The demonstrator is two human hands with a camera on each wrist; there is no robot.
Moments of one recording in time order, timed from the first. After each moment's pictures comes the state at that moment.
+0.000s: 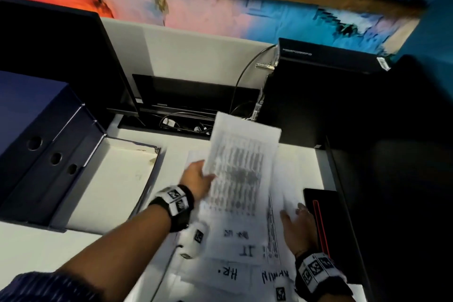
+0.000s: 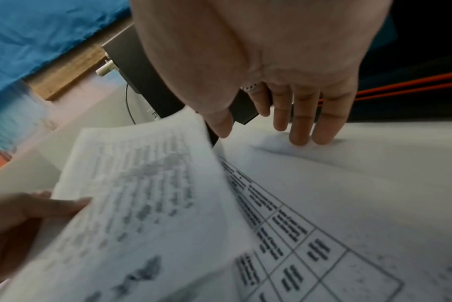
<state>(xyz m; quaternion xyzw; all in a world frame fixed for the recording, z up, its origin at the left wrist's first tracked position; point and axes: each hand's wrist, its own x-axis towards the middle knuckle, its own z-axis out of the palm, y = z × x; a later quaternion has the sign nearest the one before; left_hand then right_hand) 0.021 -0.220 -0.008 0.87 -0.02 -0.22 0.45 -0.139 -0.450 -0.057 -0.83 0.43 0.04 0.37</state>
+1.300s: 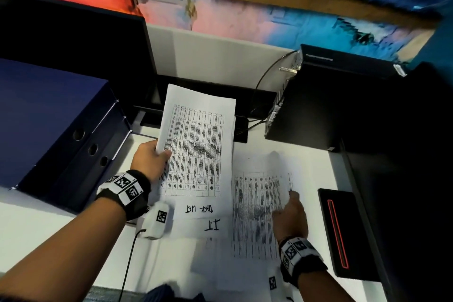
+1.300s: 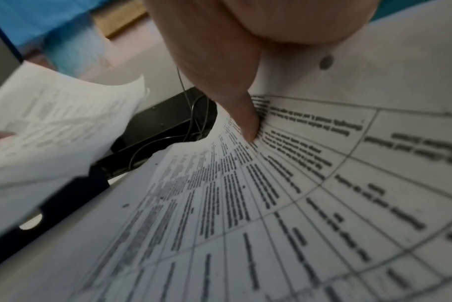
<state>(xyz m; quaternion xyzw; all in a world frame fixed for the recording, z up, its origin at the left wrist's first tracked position) 0.052 -0.079 0.035 0.88 0.12 -0.08 0.46 -0.113 -0.382 -0.051 -0.87 0.41 0.02 0.27</state>
